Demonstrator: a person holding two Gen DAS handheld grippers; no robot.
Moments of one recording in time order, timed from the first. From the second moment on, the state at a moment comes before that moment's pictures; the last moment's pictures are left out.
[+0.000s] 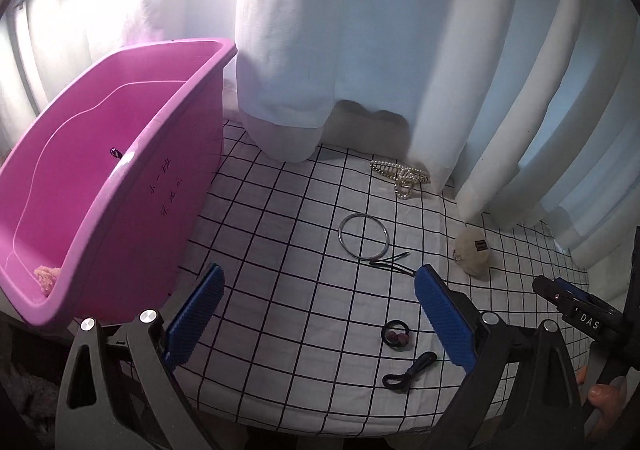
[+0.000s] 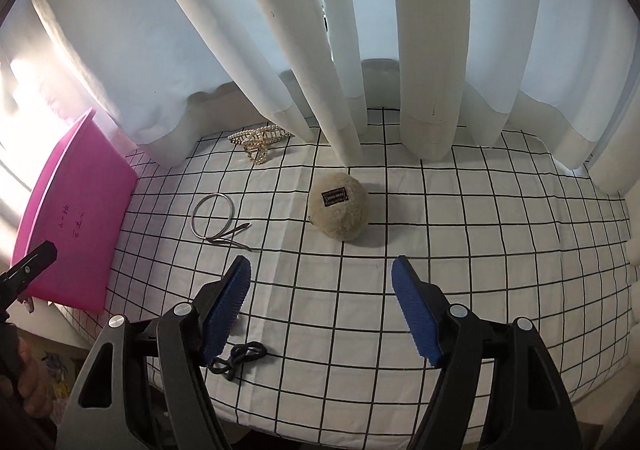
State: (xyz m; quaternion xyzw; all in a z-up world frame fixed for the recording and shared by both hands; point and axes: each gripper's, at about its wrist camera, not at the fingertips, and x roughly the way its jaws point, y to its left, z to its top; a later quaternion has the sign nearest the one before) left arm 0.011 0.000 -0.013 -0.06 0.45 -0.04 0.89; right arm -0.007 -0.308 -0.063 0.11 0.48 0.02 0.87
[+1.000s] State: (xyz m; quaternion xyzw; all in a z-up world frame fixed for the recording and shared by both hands) left arm -0.027 -0.114 -0.137 -0.14 0.50 0.13 0.84; right arm 0.070 -0.341 -0.145 0.01 0.51 0.20 0.84
